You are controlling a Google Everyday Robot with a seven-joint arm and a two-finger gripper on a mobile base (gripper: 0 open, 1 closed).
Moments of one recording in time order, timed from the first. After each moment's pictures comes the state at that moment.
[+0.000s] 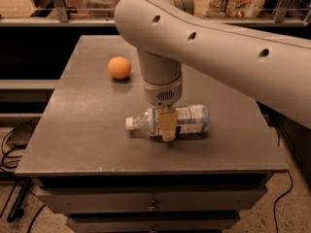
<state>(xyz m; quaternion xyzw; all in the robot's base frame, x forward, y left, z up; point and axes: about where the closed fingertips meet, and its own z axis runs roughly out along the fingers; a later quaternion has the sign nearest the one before) 0.487 -0.021 0.835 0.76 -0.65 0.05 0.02</state>
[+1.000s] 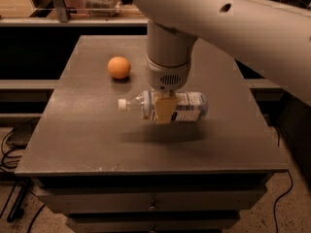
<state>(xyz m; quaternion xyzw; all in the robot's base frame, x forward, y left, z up) 0.487 -0.007 0.883 0.75 -0.66 0.02 -0.07</state>
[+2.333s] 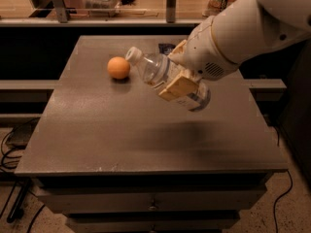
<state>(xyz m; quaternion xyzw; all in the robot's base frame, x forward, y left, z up) 0.493 -0.020 0.963 0.64 -0.67 -0.09 -0.36</state>
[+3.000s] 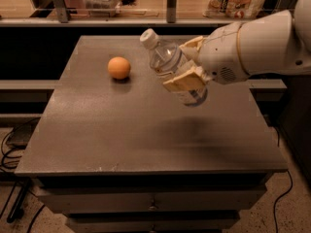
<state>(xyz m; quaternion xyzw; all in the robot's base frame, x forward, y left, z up) 0.505 -0.030 0.977 0.58 -0.65 -0.14 -0.47</state>
